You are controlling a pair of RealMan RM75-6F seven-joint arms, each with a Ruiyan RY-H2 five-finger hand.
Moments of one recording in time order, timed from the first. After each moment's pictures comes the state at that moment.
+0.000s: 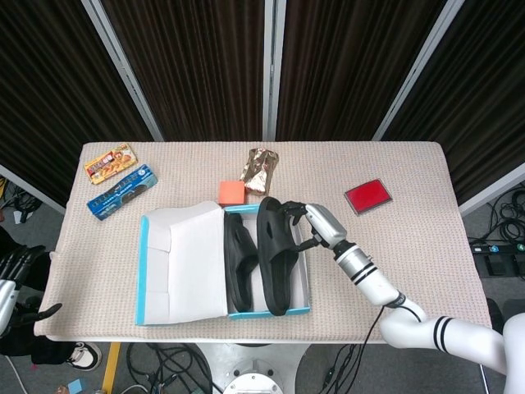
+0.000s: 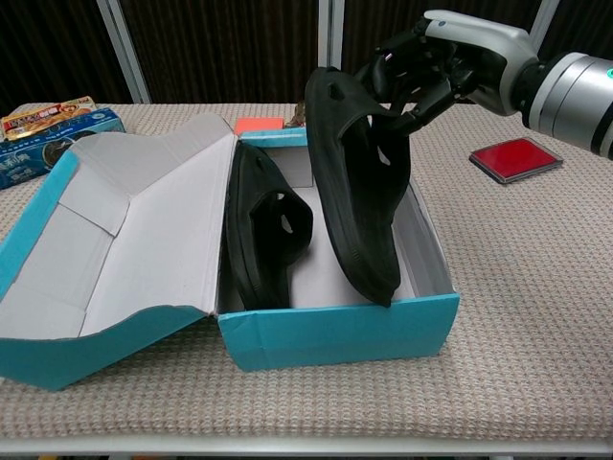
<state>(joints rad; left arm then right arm) -0.04 -1.12 0.03 -1.38 1.60 1.56 -0.44 0.80 -1.49 0.20 -1.45 -1.34 0.94 0.59</state>
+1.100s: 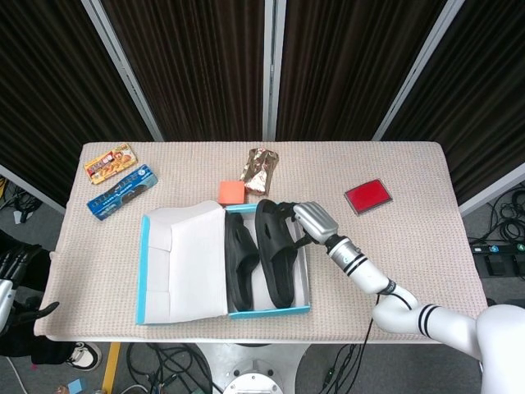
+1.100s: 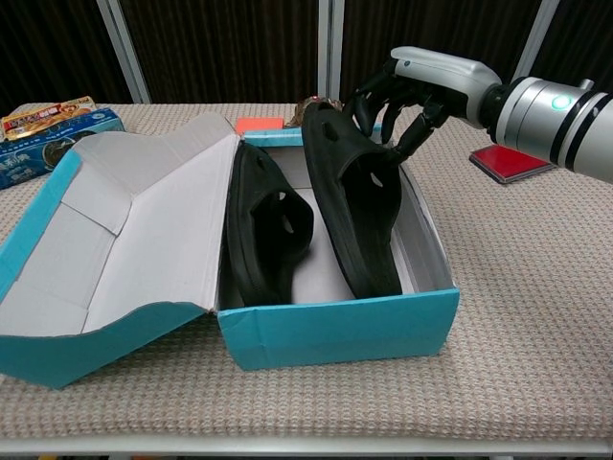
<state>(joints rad) -0.03 -1.15 0.02 -1.34 1.59 1.56 -0.45 0.86 -1.58 0.18 -1.23 -1.44 0.88 0.49</state>
